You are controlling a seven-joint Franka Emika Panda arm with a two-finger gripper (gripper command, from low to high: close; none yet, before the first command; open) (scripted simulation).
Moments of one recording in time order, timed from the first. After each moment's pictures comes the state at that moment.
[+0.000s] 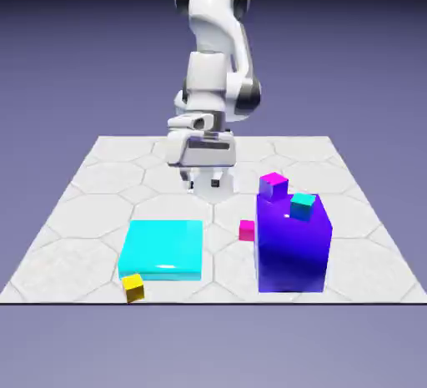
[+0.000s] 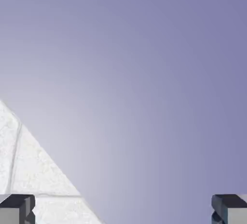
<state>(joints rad) 0.01 -0.14 -0.06 -2.38 -0.09 2.60 -0.22</state>
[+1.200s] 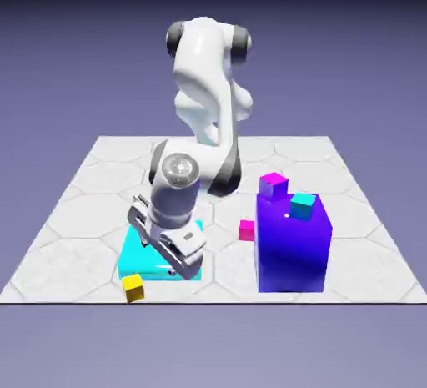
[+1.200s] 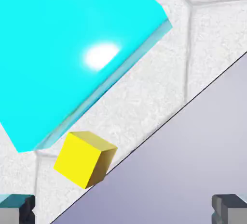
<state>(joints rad) -0.01 0.57 -0.15 -1.68 -0.23 1.89 -1.79</state>
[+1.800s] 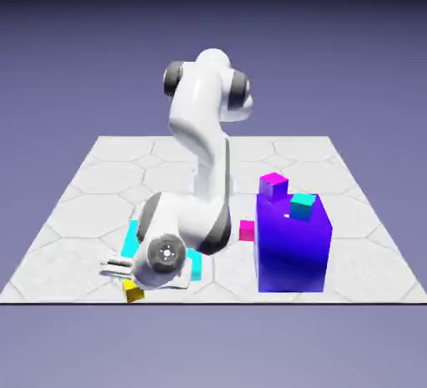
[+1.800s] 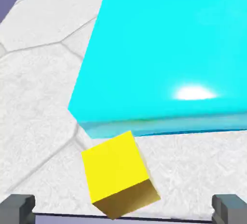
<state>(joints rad) -0.01 0.92 -0.19 -1.33 -0.29 1.54 -2.57</state>
